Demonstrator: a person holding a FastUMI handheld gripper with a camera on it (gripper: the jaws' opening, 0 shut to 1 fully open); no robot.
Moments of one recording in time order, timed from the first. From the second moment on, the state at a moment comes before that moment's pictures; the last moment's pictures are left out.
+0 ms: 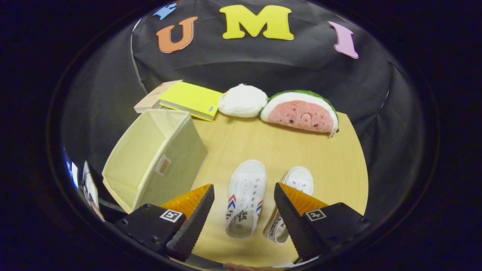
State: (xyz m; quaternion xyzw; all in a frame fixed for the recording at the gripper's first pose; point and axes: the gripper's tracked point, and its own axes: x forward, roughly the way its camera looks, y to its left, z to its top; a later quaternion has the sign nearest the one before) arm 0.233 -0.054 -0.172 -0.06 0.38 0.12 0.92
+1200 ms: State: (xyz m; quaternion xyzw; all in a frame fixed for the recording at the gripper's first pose) arm 0.252 -0.077 -0.286 -0.06 0.53 0.13 0.83
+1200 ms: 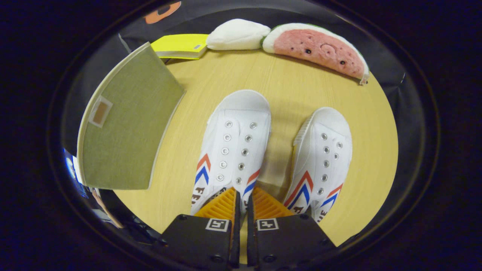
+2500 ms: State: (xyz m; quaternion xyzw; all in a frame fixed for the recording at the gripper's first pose) arm 0.223 0.024 -0.095 0.06 0.33 0.13 0.93
